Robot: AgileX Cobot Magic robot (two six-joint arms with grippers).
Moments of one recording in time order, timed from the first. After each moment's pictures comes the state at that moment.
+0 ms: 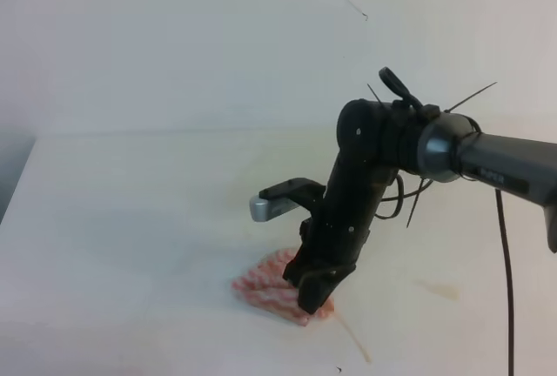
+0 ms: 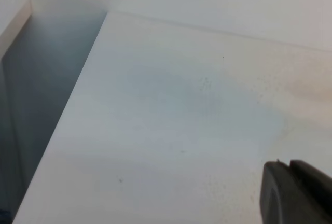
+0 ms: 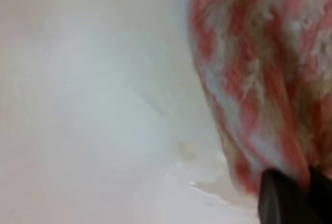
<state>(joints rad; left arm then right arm) 0.00 -0.01 0.00 -0.09 0.33 -0.21 0.57 2.28 -1.78 0.46 1.18 -0.47</state>
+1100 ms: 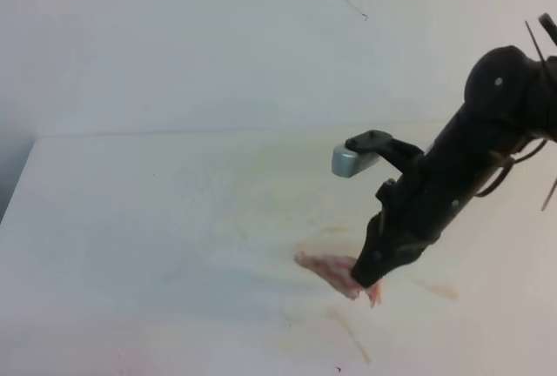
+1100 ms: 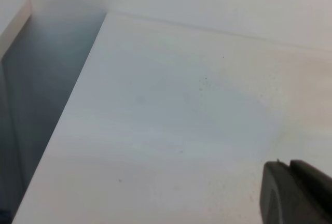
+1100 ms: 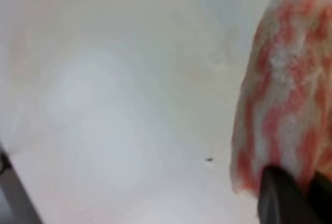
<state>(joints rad) 0.00 -0.01 0.00 -0.09 0.33 -0.21 0.39 1.96 -1.47 0.64 1.16 -0.77</state>
